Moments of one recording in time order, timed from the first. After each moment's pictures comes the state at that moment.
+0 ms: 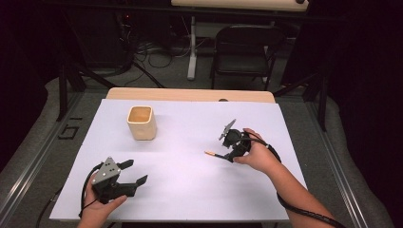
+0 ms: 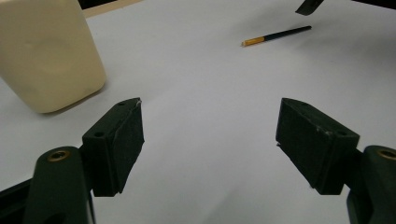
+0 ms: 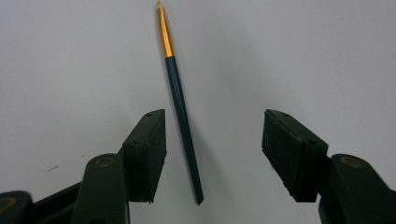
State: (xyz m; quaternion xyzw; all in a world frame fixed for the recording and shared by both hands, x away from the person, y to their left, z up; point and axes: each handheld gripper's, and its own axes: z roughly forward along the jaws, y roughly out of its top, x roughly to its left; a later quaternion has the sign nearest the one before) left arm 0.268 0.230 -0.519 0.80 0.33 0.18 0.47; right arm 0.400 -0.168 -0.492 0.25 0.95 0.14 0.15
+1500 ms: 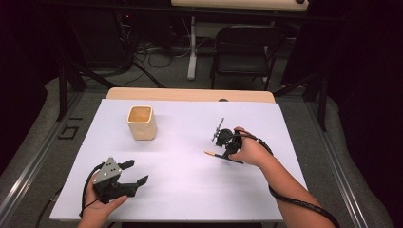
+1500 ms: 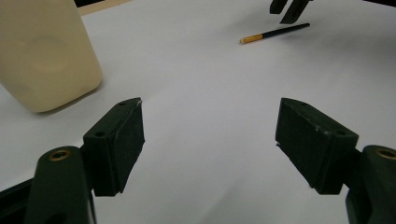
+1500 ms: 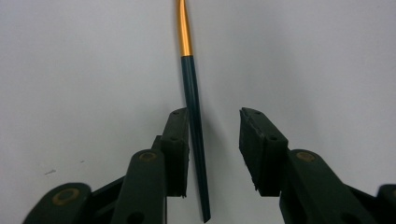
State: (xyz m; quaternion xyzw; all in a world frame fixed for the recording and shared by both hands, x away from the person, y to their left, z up) left arm 0.269 0.228 -0.520 0.80 0.33 0.18 0.47; right arm 0.420 -0.150 -0.510 0.22 0.97 0.08 0.09
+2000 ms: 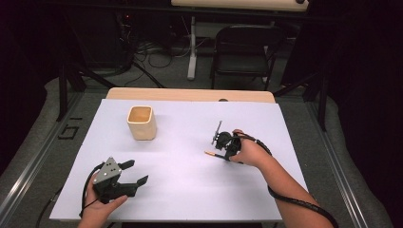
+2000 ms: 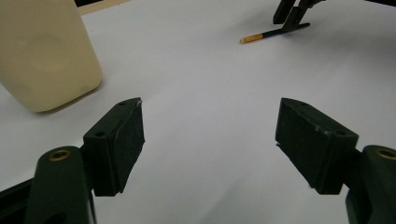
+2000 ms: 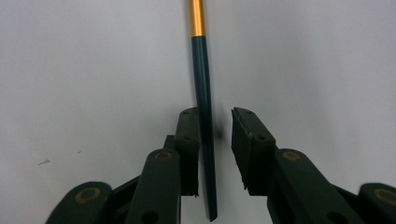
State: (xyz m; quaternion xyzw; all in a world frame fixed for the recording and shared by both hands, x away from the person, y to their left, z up) left arm 0.269 0.228 -0.521 0.80 0.33 0.18 0.47; right arm 0.420 -0.148 -0.522 0.20 0.97 0.05 0.08
